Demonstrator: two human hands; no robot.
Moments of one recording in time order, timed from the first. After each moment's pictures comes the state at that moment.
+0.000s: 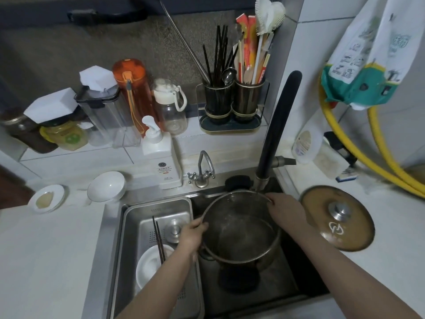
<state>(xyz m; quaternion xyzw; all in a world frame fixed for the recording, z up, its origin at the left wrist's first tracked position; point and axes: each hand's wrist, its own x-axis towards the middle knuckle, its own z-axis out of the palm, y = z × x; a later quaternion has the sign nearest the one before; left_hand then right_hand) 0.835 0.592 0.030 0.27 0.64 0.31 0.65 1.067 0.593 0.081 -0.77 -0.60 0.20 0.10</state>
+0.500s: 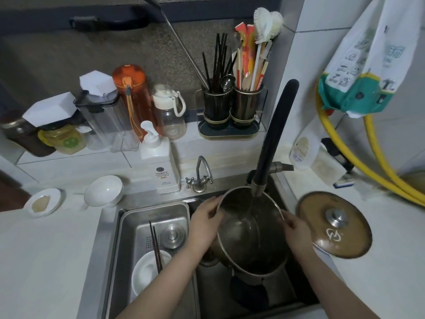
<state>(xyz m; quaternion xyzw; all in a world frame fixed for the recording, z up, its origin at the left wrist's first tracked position) 0.865 0.603 0.079 0.59 0.55 0.35 0.48 1.084 0.553 0.050 -0.78 -0.40 0.33 0.34</state>
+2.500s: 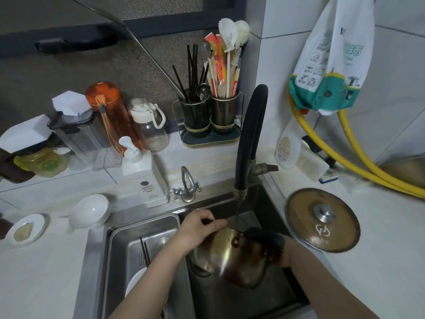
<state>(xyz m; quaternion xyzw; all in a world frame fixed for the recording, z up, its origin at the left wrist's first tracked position) 0.863 0.625 0.088 0.67 0.49 0.21 0.51 1.096 0.561 0.002 -0.69 -0.13 0.68 0.24</state>
